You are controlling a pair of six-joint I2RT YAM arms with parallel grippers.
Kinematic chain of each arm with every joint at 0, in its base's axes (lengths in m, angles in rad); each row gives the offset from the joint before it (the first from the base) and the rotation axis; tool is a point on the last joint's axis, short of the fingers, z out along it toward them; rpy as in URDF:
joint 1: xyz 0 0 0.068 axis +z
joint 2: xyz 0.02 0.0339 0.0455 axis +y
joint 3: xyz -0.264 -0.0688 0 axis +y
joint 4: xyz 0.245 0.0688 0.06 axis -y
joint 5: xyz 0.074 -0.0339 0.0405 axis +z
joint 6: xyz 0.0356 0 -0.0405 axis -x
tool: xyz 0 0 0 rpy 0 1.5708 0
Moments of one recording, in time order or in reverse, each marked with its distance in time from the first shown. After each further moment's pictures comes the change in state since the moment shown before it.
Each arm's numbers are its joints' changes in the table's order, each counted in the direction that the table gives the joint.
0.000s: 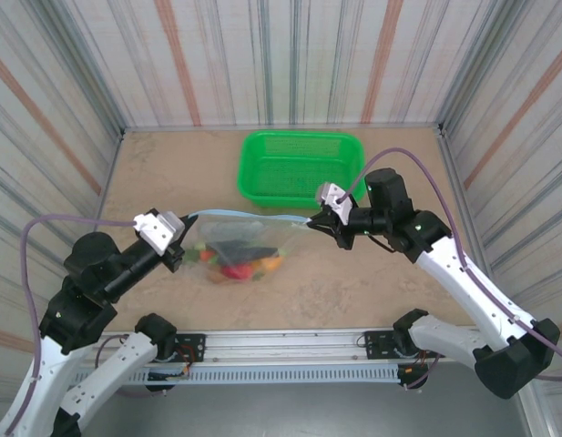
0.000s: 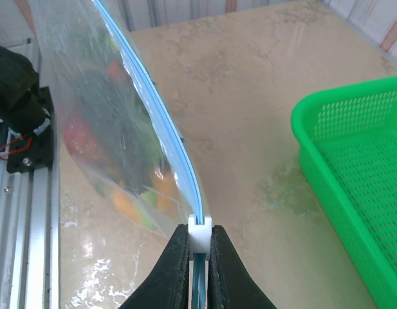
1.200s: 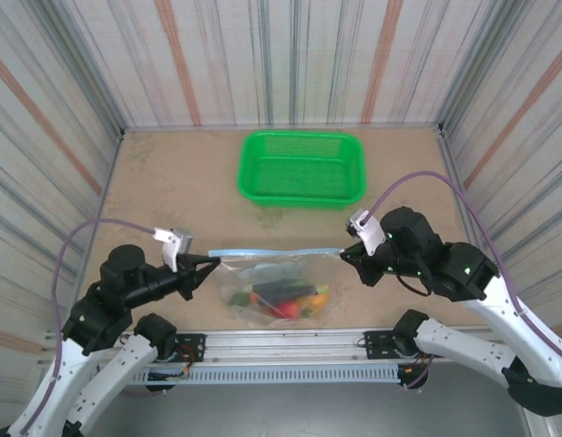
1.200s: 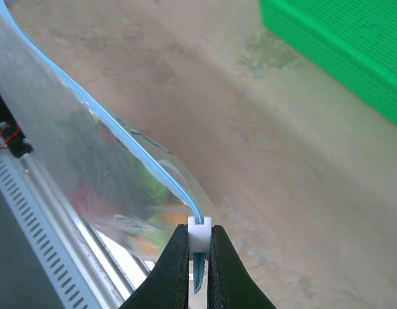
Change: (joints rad) left arm 0.006 -0.106 0.264 -0.116 -0.270 0.692; right arm 0.280 -0.233 -0.091 -0.482 -0.510 -0.513
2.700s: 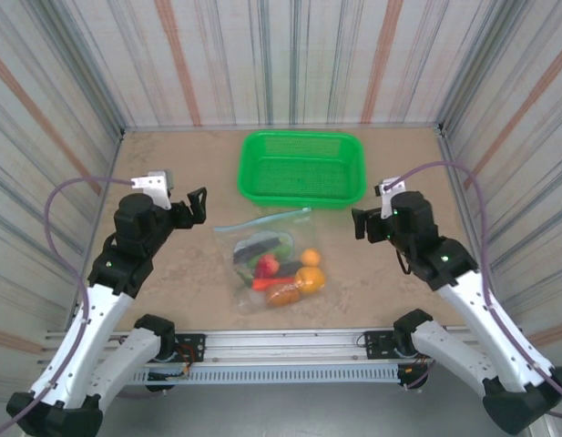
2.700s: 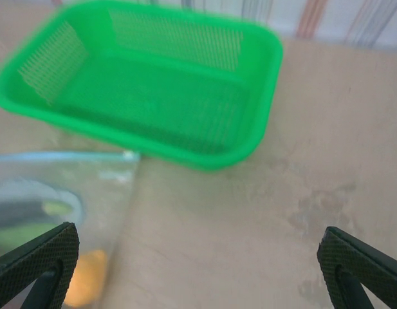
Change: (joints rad) left arm 0.226 0.377 -0.068 0.367 0.473 -0.129; right arm -0.339 0.003 0.256 0.429 -0.292 -0.025
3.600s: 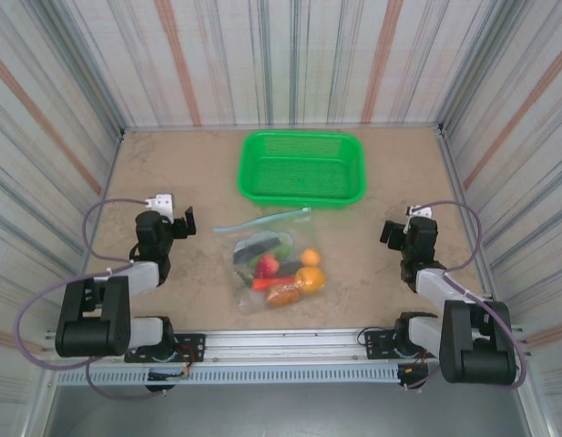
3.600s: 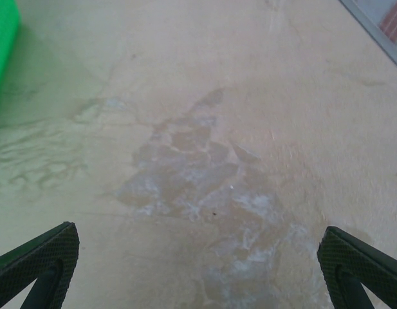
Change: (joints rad) left arm 0.332 0.570 0.477 1.013 -0.083 -0.262; right arm -0.526 0.330 0.605 0.983 0.075 0.018
